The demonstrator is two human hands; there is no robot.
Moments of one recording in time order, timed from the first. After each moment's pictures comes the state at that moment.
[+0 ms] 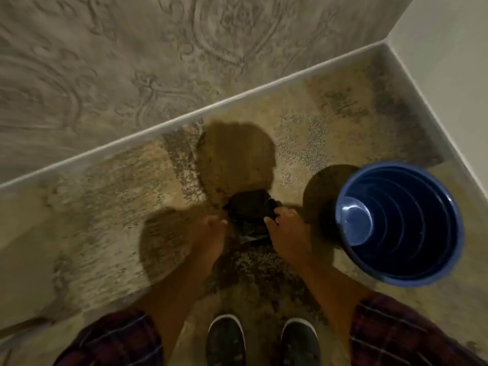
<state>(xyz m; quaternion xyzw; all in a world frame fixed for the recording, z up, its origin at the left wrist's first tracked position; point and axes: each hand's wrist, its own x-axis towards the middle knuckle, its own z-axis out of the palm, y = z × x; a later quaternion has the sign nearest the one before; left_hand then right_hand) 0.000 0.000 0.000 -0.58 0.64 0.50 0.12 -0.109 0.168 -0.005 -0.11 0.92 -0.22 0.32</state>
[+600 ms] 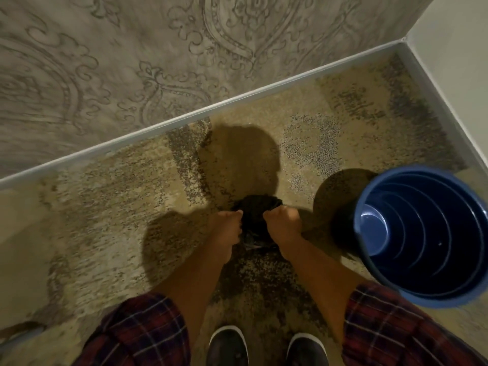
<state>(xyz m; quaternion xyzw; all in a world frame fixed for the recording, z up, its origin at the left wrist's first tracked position) -0.041 0.002 -0.028 -0.62 0.47 0.61 0.13 -0.125 0.116 -0.042 0.04 0.87 -0.30 0.39</state>
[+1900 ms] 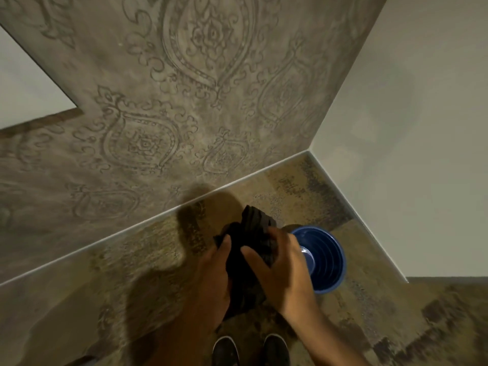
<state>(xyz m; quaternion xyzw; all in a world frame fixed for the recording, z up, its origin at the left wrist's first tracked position) -0.015 0.057 0.467 -0.41 0.34 0.85 -0.03 -0.079 0.187 0.504 -0.13 0.89 -0.40 0.18</state>
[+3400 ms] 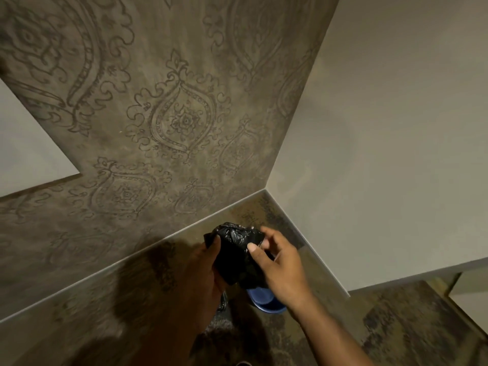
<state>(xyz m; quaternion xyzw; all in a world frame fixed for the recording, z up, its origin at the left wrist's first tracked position) -0.030 0.082 0.659 -0.30 0.37 0.88 -0.02 -0.097 0.237 0.677 -0.08 0.83 -0.53 0.16</state>
